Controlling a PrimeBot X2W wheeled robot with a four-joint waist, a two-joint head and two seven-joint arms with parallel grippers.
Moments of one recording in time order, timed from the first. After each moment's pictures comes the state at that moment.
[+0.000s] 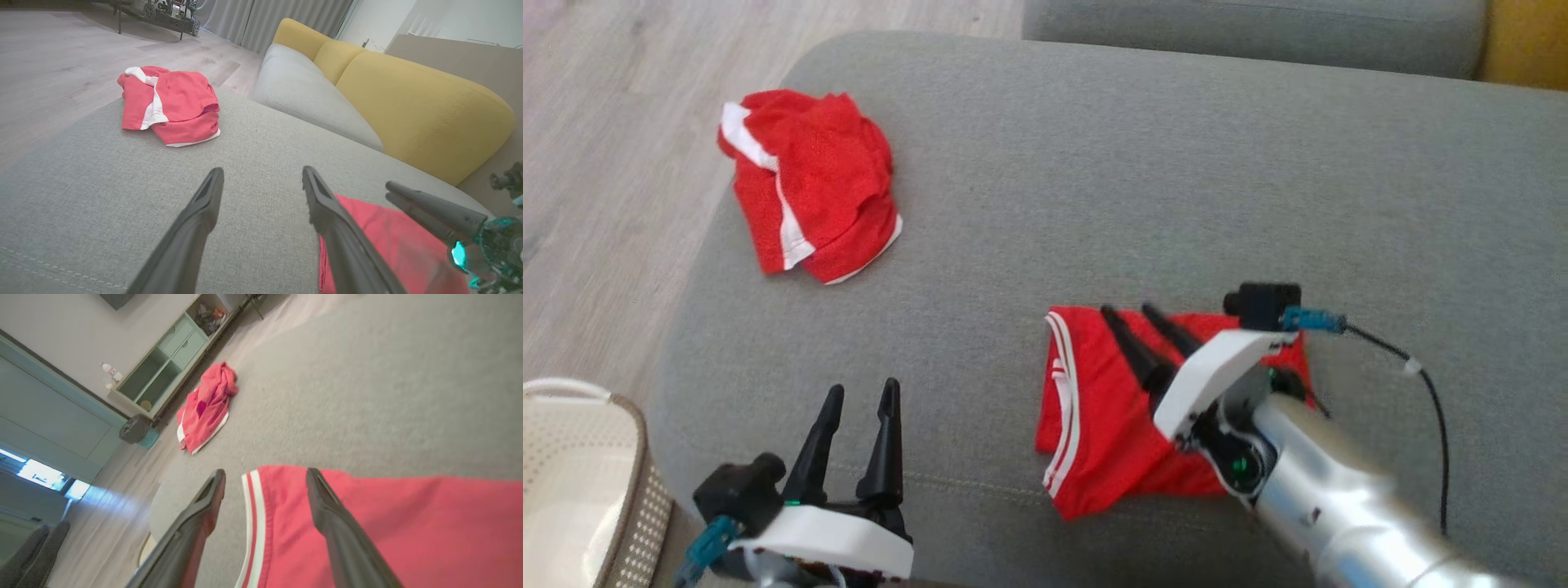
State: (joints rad) left arm 0.07 0.05 -0.23 0.13 -0.43 -0.04 -0.25; right arm -0.61 -0.06 0.74 0.88 1.05 0.13 -0.18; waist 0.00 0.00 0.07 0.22
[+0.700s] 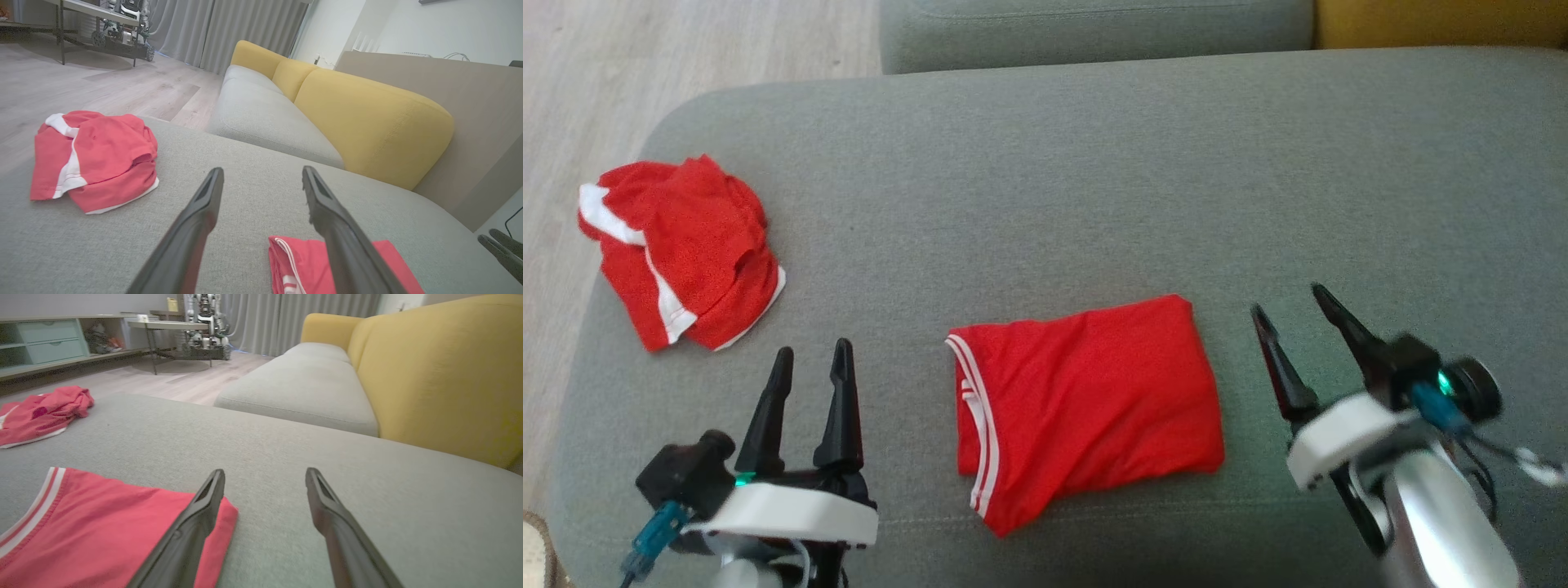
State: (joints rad) left arm 0.05 0.05 -0.15 0.06 -0.41 -0.04 -0.25; right arm -0.23 -0.11 0.09 0.42 0.02 0.13 -0.25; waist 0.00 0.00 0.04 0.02
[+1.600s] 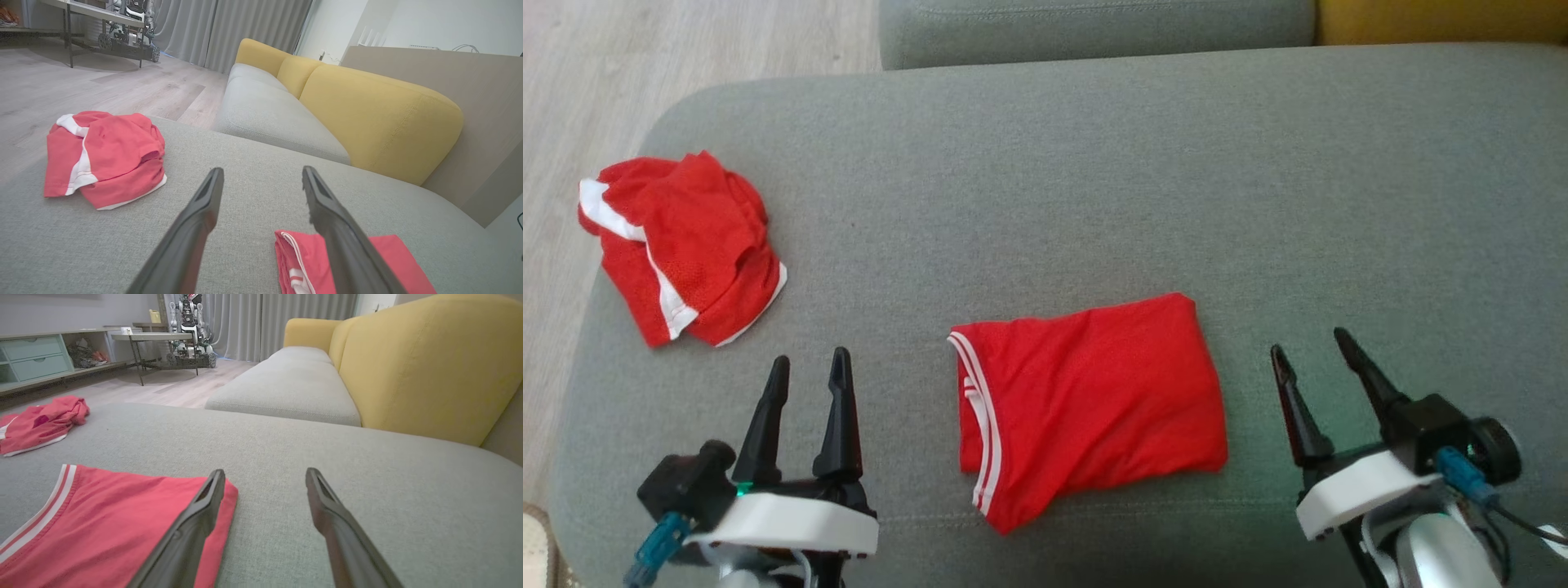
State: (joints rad) left arm 0.08 0.05 -0.15 0.03 -0.38 -0.02 -0.25; right arm -0.05 -0.05 0.00 0.22 -0.01 0.13 -0.25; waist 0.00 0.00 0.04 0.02
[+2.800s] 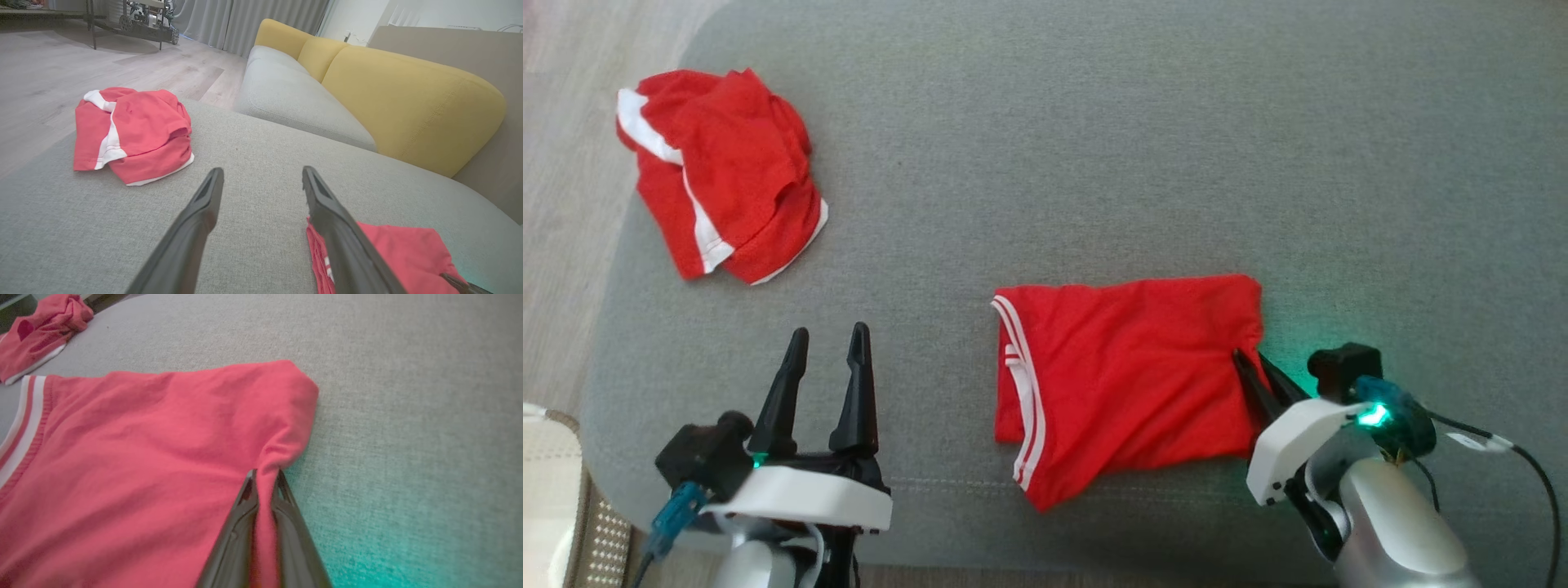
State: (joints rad) left arm 0.01 0.05 -0.18 0.07 -0.37 -0.04 -0.25; right arm -0.33 -0.05 0.14 0.73 0.18 0.13 -0.16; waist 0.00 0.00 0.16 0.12
